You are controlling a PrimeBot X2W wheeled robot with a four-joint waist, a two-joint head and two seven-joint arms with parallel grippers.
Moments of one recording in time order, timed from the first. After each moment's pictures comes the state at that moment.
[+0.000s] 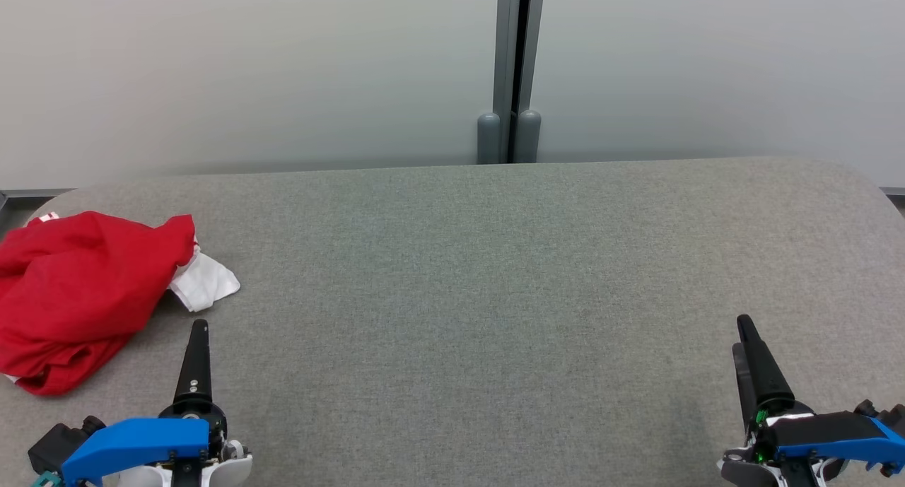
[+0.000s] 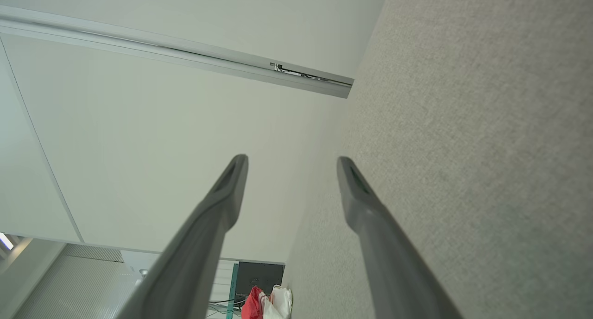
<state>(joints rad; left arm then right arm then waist) -0.06 0.04 0.09 0.27 -1.35 -0.12 0.02 -0.06 -0.04 -0.08 0.26 1.39 0.13 0.02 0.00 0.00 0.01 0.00</state>
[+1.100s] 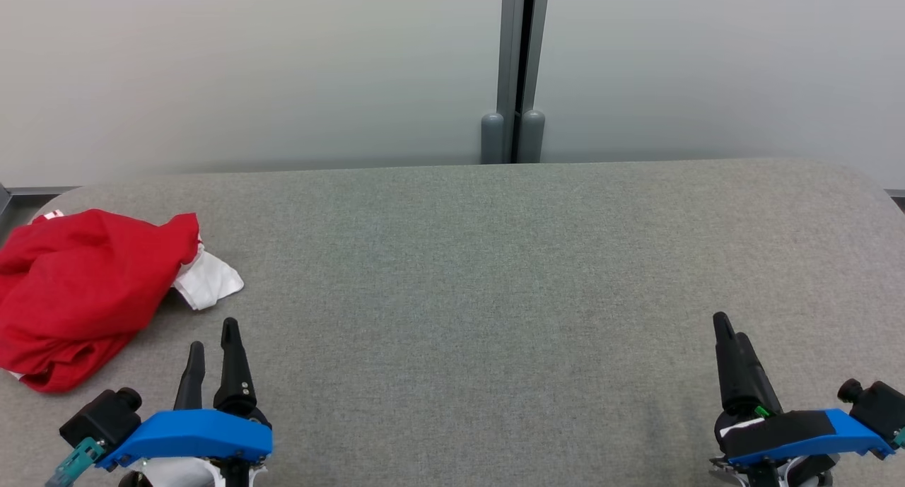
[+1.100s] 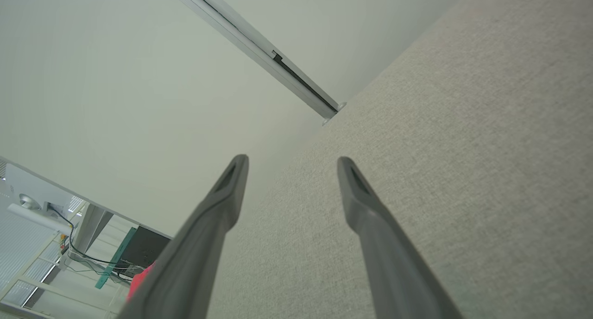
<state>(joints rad) -0.07 0.05 0.01 0.28 -0.76 -0.04 -0.10 -0.06 -0.04 -0.03 0.25 0.91 0.13 -0.10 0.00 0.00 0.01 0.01</state>
